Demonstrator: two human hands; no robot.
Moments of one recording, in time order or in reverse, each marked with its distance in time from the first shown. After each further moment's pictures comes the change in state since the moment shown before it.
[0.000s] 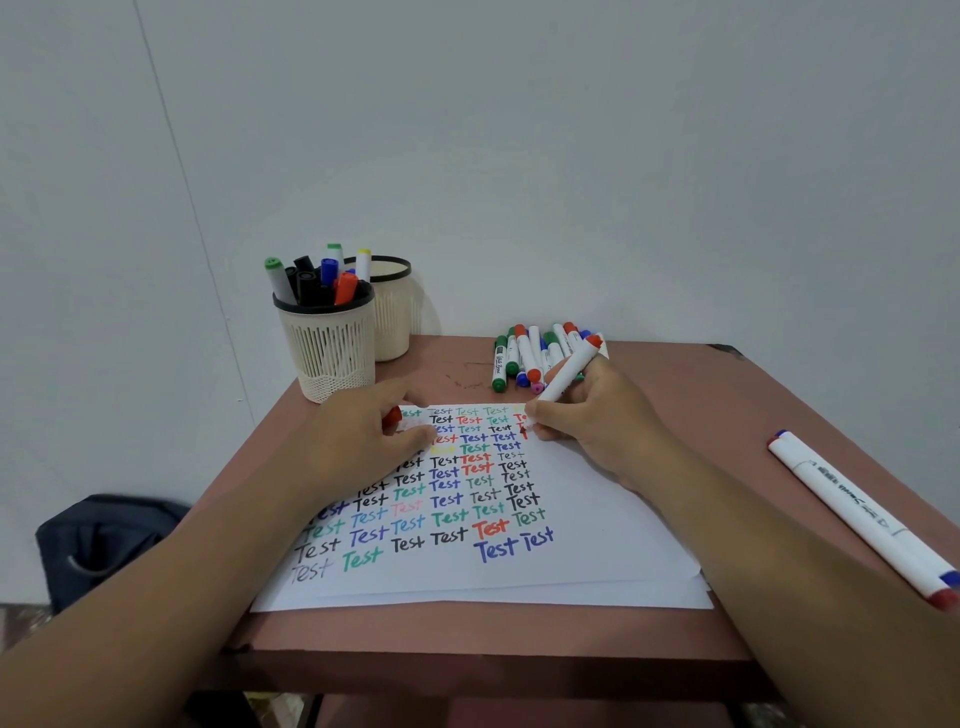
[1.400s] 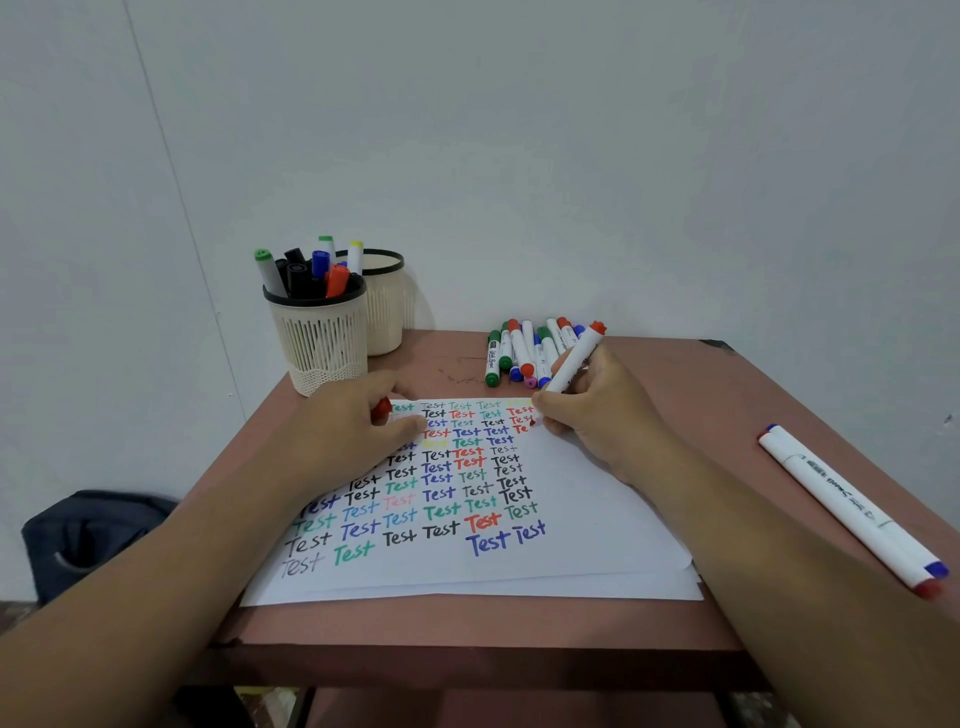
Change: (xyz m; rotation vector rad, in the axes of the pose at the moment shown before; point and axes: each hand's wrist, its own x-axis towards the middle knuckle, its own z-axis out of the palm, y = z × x) left_hand 0.000 0.000 -0.002 -0.045 0.005 -0.038; right_hand 0.001 0.003 -0.004 -0.001 0.064 -0.018
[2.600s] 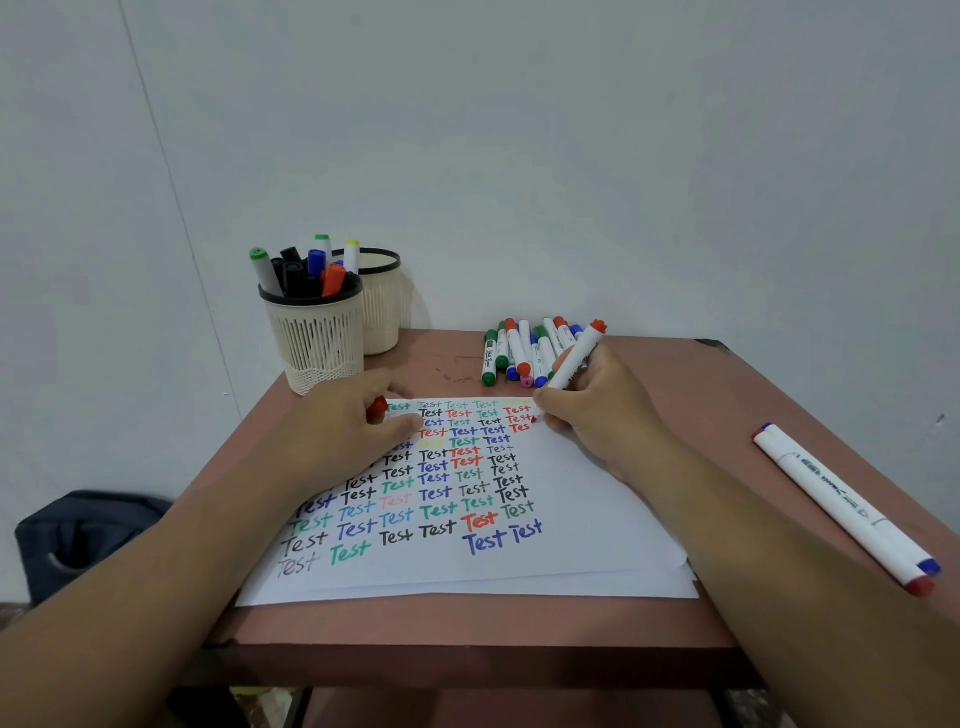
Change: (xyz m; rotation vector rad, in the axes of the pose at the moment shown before) left_hand -0.004 0.004 -0.003 -0.012 0.007 -0.001; right_hand -0.002 -0.001 -0.001 0.026 0.035 -0.028
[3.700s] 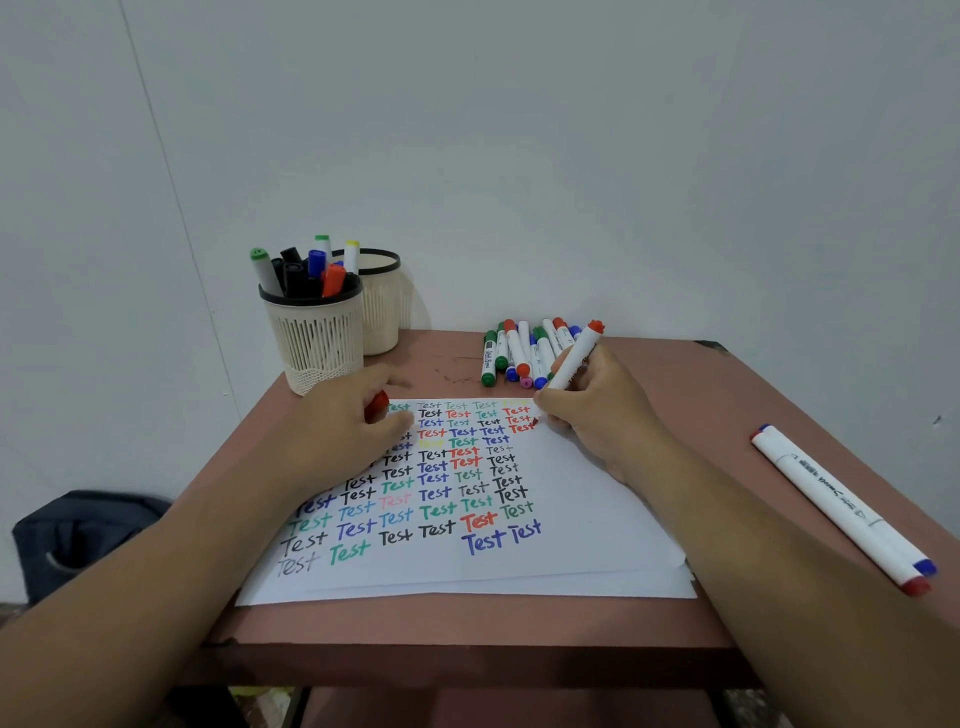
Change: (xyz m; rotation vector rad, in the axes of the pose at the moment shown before) left_hand 0.001 -0.003 0.002 -0.028 -0.013 0.017; right_hand -0.003 -0.004 0.001 -0.033 -0.004 0.022
